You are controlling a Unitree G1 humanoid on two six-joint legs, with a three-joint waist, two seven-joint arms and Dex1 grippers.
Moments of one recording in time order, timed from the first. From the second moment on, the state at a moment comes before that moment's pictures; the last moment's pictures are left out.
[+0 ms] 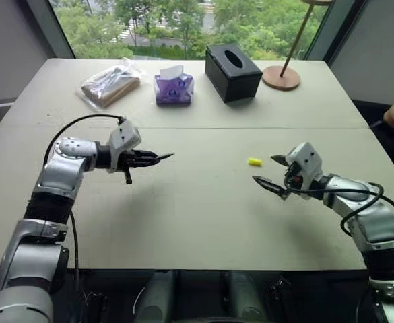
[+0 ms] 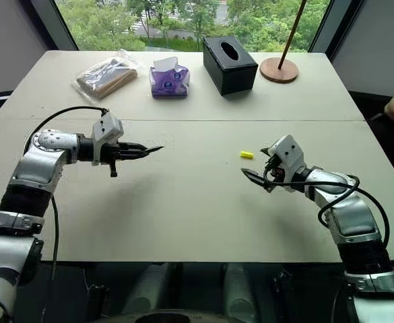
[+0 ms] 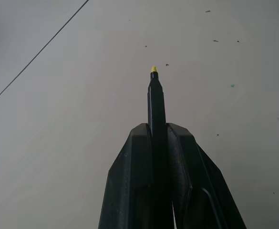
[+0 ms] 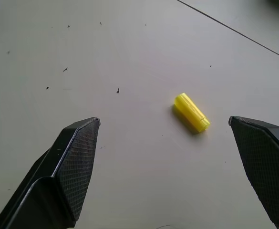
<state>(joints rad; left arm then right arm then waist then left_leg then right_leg) -0.73 0.67 -0.11 0.34 -0.19 0.29 -1.28 -0.32 -0.70 -0.01 -0.01 0.33 0.41 0.75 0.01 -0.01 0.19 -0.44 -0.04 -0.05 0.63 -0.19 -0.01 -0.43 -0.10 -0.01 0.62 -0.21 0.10</state>
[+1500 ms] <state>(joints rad) -0.71 0.65 -0.13 0.12 -0.24 0.42 -1.19 -0.66 -0.55 0.07 0.67 0.13 0.08 0.97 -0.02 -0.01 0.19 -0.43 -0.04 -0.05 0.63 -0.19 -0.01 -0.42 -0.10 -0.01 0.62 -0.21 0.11</state>
